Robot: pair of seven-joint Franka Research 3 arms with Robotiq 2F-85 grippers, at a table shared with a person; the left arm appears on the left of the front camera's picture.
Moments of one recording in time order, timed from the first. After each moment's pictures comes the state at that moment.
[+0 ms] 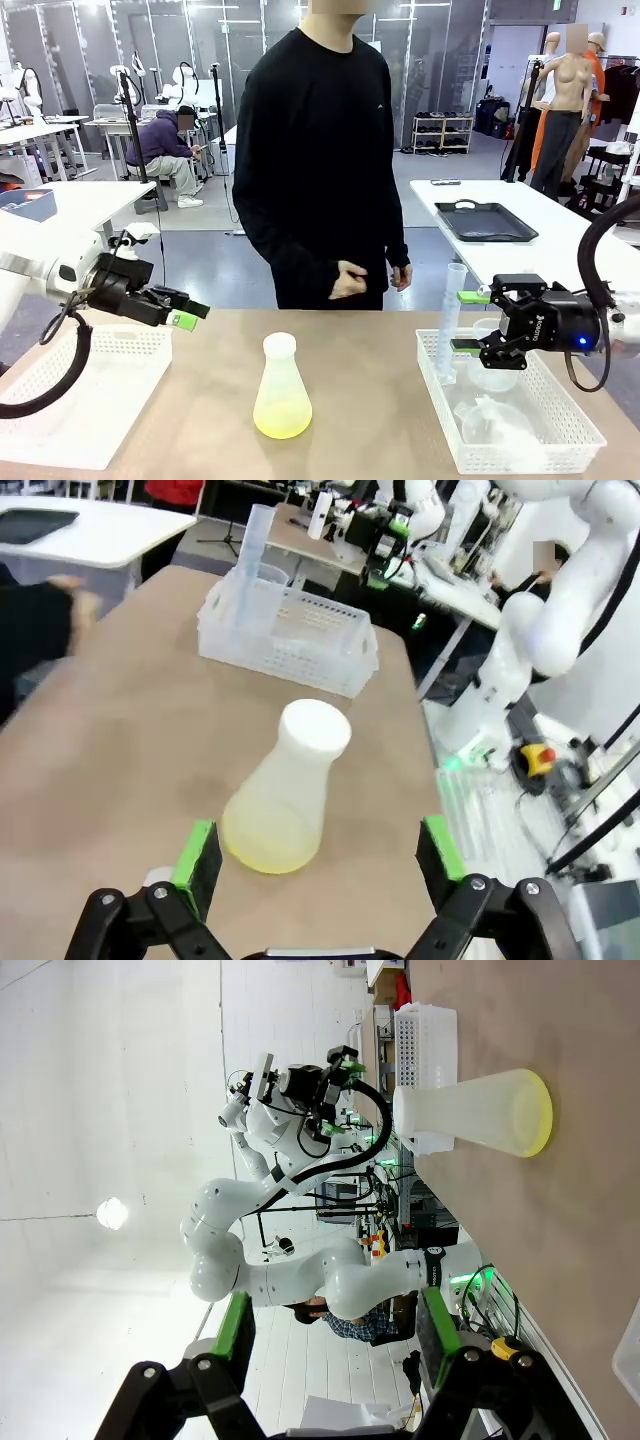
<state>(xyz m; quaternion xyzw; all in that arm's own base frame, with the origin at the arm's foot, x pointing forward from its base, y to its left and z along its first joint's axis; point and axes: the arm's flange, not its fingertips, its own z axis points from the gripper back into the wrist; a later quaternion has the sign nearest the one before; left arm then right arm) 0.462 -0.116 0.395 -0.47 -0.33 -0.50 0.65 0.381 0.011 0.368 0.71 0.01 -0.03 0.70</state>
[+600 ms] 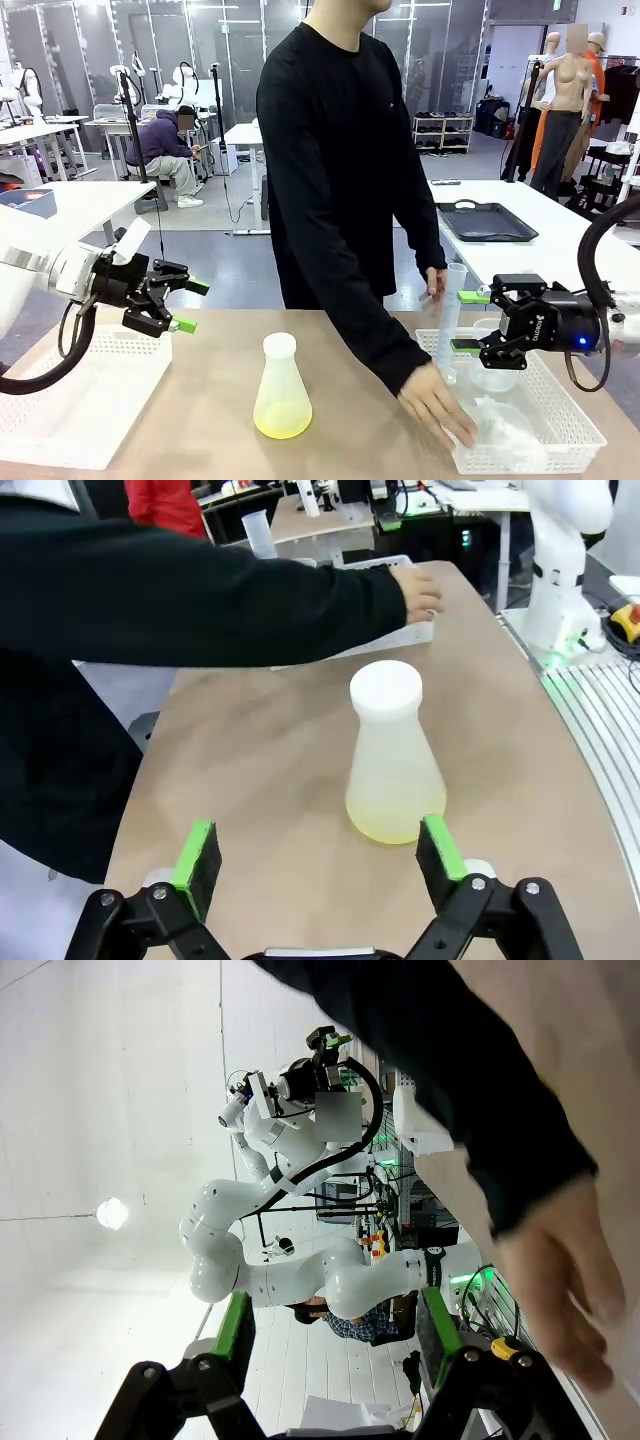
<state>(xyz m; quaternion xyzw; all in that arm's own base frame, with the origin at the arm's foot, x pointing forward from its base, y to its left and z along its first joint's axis) 0.476 -0.109 0.396 -0.32 -0.45 -0.64 0.54 0.381 0.011 0.368 0.71 0.01 -0.03 0.70</state>
